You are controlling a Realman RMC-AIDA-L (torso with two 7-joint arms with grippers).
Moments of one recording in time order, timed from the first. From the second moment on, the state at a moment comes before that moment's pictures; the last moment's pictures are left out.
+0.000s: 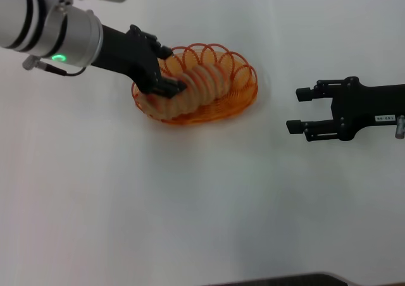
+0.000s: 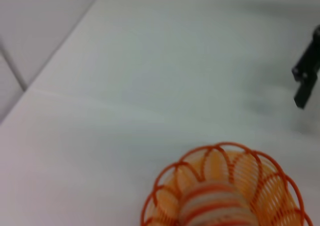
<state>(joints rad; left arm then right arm) -0.71 -2.17 1.22 1.07 2.37 1.30 -1.84 0.46 2.07 -0.59 -0.74 -2.22 -1.61 1.29</state>
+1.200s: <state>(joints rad) -0.40 -2.12 0.79 0.89 2.08 1.61 -1.58 0.45 2.06 -0.55 -0.74 -2.21 -1.60 1.28</state>
